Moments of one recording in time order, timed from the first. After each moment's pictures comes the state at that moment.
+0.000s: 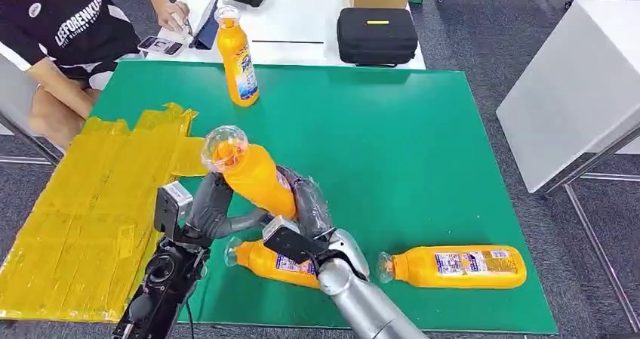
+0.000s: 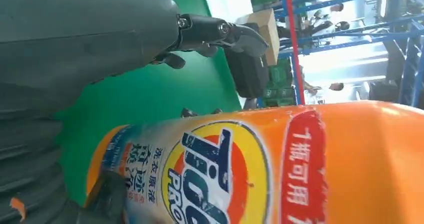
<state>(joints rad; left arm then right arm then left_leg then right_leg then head) -0.22 -0.15 -0.22 -1.14 -0.04 -0.26 -0.52 -0.36 0.28 0.42 -0.71 0.59 -0.29 -0.60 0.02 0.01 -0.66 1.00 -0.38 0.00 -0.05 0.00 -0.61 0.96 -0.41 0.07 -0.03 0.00</state>
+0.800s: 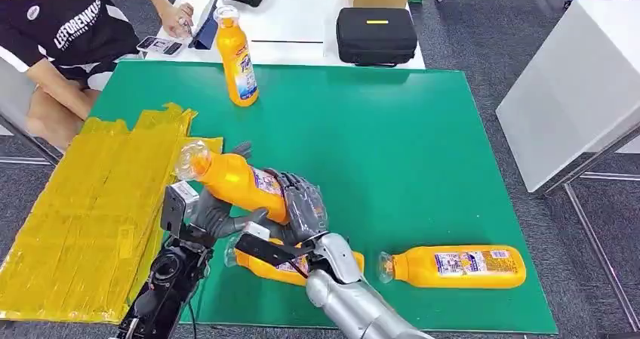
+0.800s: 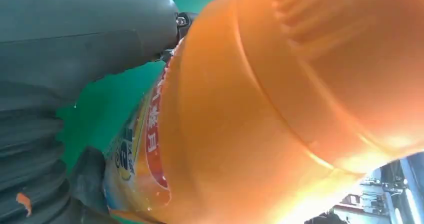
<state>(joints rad) -0.25 -0.16 -0.20 -1.04 -0.05 -0.27 -0.54 -0.43 0.31 0.51 -0.53 0.85 -0.53 -0.34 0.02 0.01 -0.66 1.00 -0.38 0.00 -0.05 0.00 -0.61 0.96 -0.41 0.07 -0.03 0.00</state>
